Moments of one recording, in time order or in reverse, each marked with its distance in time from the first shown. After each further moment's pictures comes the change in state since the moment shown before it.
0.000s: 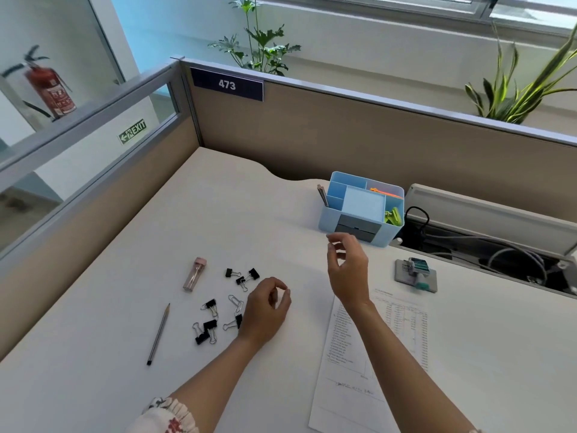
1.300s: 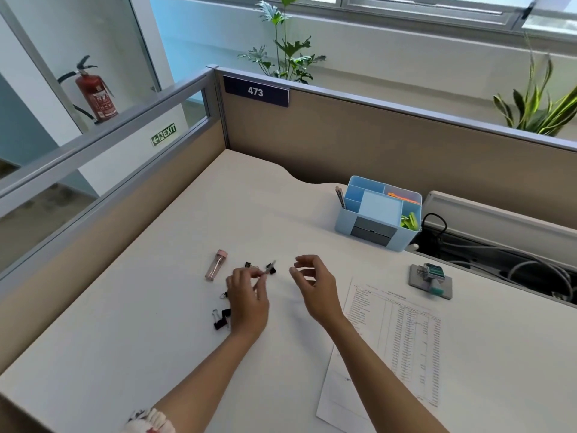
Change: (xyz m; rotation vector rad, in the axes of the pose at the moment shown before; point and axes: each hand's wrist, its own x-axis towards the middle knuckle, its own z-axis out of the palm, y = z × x) left_hand -0.009 -0.006 -0.036 0.180 0.428 0.005; right_hand -0.058 -0.043 0.035 0.385 -0.382 0.276
